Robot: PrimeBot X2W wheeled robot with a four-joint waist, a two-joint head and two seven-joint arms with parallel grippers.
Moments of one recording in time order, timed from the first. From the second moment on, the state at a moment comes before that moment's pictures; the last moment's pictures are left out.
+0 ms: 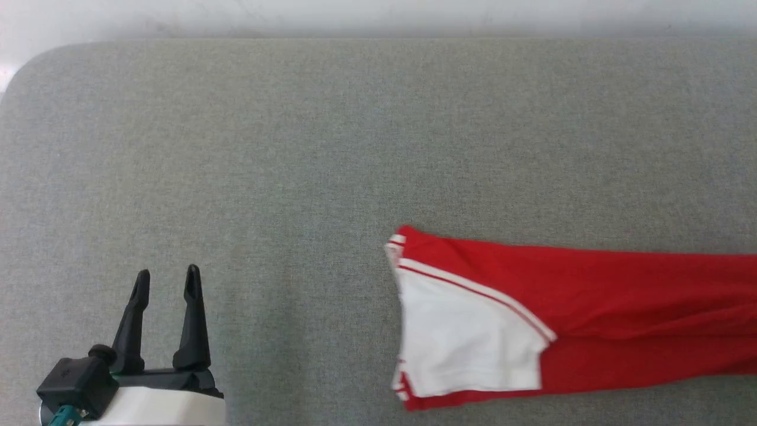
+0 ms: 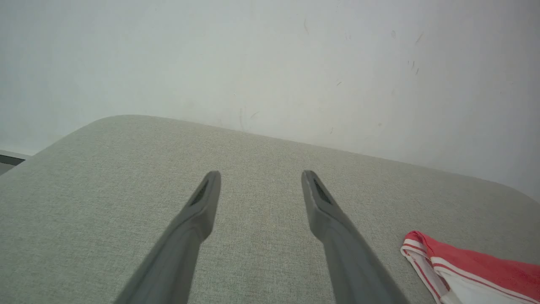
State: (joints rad) left arm 0.12 0.25 -0.06 -0.17 -0.43 0.06 -0.26; right arm -0.08 -0.14 -0.63 0.08 0.14 0.13 0.44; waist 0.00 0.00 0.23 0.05
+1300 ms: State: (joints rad) left arm 0.11 0.19 -0.10 -0.08 -0.43 0.01 -0.26; right arm -0.07 -0.05 0.19 -0.15 0.39 0.13 0.62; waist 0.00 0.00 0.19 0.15
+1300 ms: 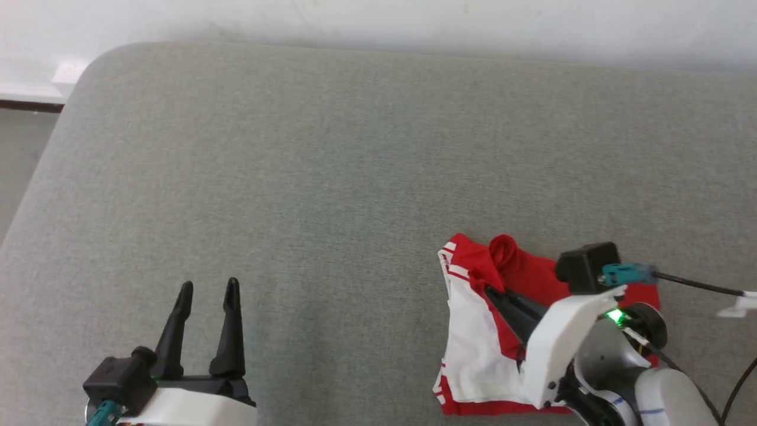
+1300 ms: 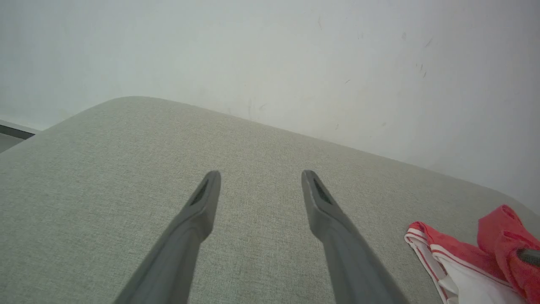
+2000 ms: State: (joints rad) left arm 0.07 0.16 -0.11 -0.04 -0.43 0.00 -0.26; right arm -0.15 -0.05 0.19 0.00 0.33 0.13 0.57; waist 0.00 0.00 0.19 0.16
